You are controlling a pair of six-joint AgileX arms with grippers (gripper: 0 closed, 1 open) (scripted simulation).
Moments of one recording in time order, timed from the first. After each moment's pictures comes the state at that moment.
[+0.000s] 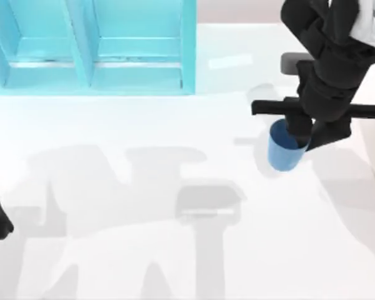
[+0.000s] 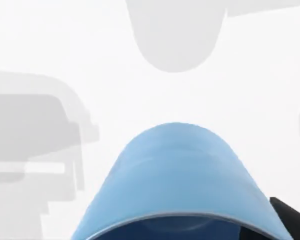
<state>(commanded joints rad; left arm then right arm) 0.00 0.00 0.00 0.00 0.00 0.00 0.44 1.96 1.60 -1.15 -0.03 0.46</state>
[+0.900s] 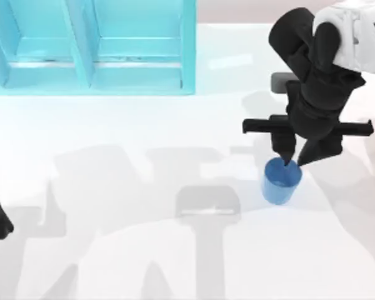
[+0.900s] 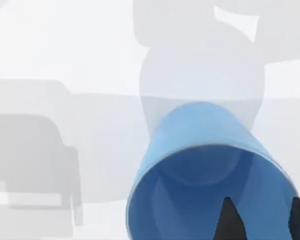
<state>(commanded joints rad) 0.00 0.00 0.00 0.00 0.00 0.00 0.46 2.00 1.52 -1.03 -0.03 0.47</state>
